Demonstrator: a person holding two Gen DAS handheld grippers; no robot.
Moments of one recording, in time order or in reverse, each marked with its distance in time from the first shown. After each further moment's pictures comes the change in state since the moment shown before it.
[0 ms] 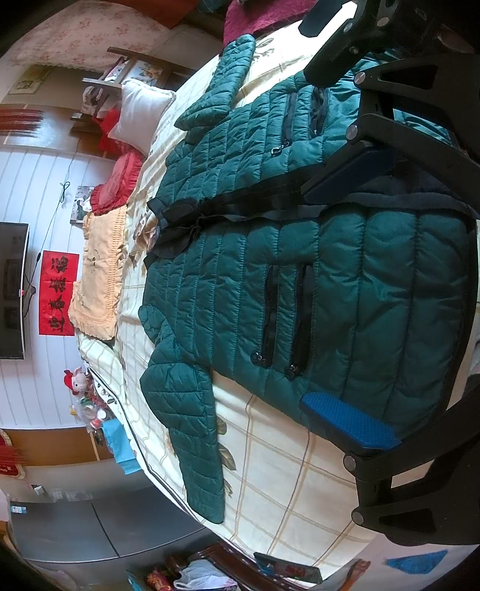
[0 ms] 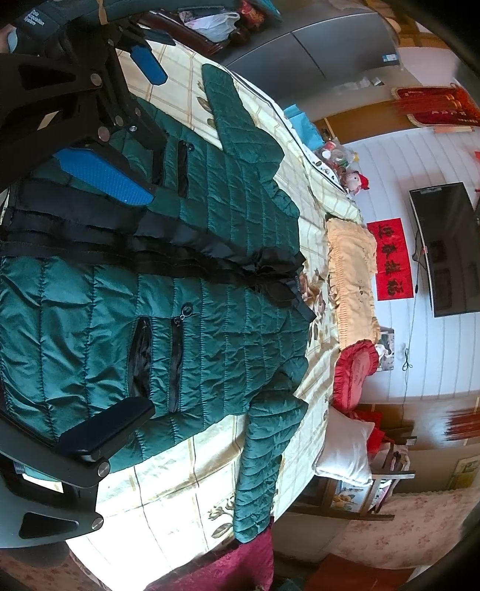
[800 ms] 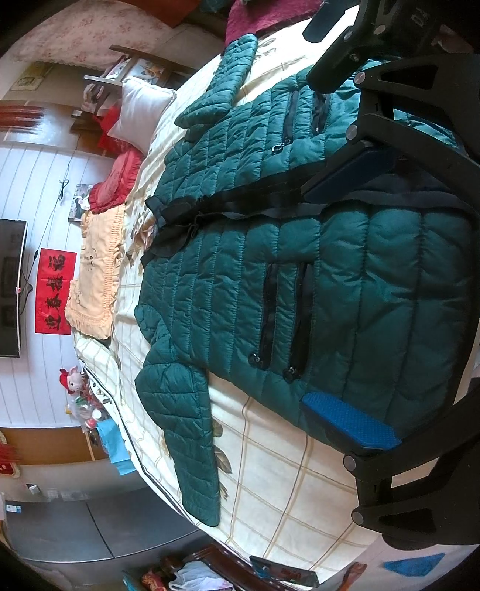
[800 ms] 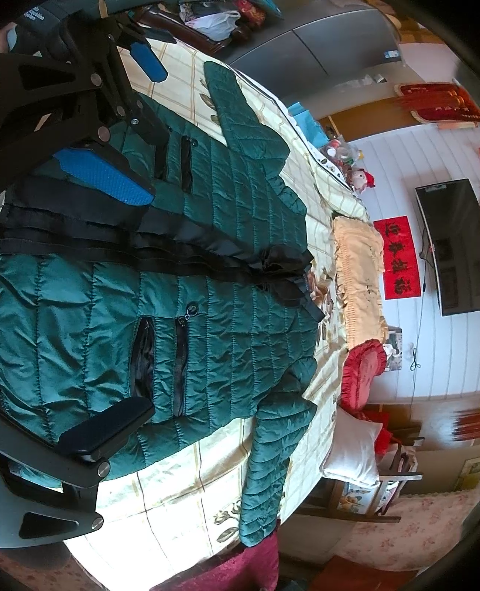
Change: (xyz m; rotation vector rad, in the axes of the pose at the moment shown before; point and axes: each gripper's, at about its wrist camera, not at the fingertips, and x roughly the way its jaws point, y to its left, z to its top) left arm 0.002 -0.001 0.000 0.001 0.005 0.002; right arm 0.013 -0.001 -0.001 -0.029 0.022 -0.032
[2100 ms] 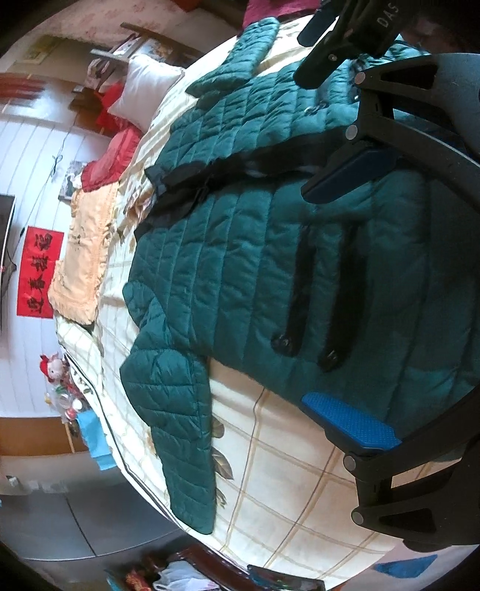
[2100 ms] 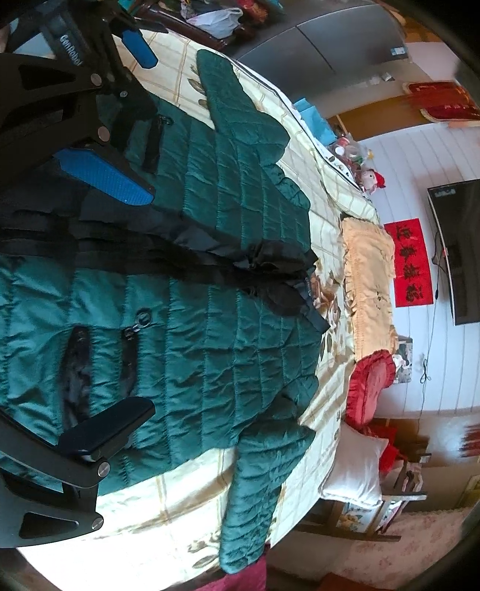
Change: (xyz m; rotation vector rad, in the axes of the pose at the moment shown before) left arm 0.056 0.029 0.039 -0.070 0.075 0.024; right arm 0.070 0.003 0.045 0.006 0.029 0.052
